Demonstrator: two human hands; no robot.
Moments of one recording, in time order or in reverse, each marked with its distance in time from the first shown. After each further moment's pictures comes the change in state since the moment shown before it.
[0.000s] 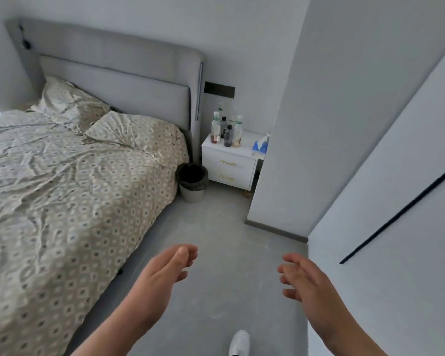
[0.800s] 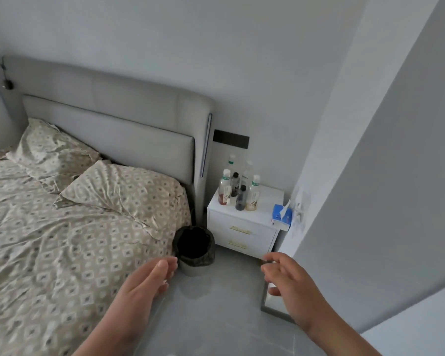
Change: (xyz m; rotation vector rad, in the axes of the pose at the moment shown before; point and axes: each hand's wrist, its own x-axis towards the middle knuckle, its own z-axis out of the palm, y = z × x) left_hand 0.443 0.113 -0.062 -0.122 0.135 0.050; right_hand 0.440 -0.201 0.095 -0.112 -0.105 -0.092
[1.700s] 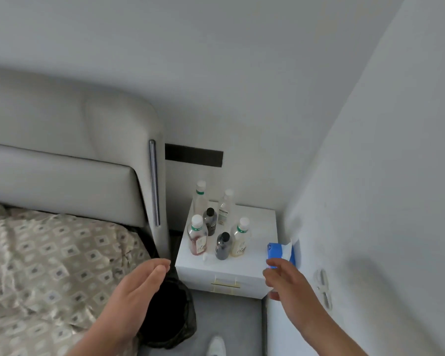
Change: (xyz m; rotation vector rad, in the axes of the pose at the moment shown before) left_hand 0.492 0.036 0.109 0.322 -0.285 -0.074; right_hand 0.457 -0.026 -0.044 0.135 0.204 0.299
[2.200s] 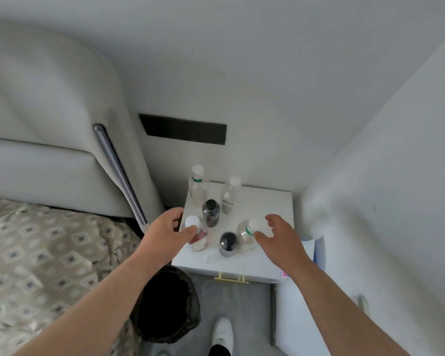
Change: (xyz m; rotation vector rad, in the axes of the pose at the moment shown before) left_hand 0.244 -0.019 0.068 0.410 -0.072 -0.118; right_hand 0.252 0.012 0.027 -0.433 0.051 -0.029
